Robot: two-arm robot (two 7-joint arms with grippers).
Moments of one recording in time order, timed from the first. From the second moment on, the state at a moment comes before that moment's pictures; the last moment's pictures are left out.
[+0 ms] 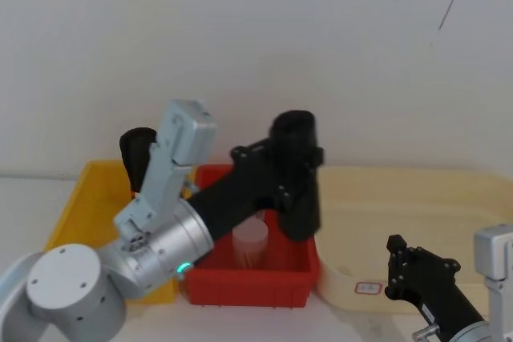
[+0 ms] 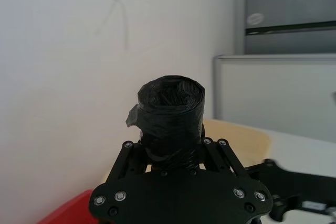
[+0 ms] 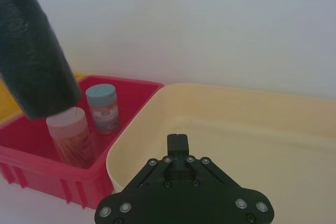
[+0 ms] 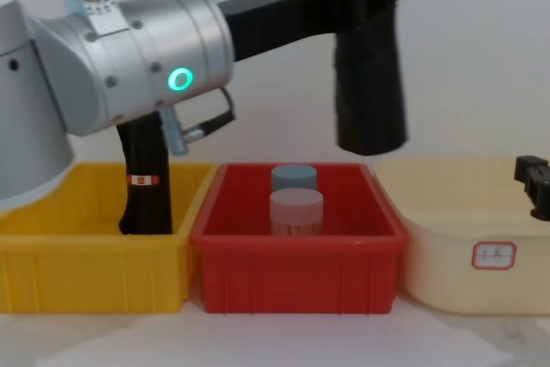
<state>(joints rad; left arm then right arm) -0.39 0.18 0.41 -1.62 -0.35 0.03 -0.52 -0.02 0.33 -0.23 -1.76 0.29 0.04 0.07</state>
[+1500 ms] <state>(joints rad) -0.43 0.20 0.47 -1.57 -0.51 0.00 -0.50 -0.02 0.33 -0.23 -1.76 0.29 0.04 0.07</state>
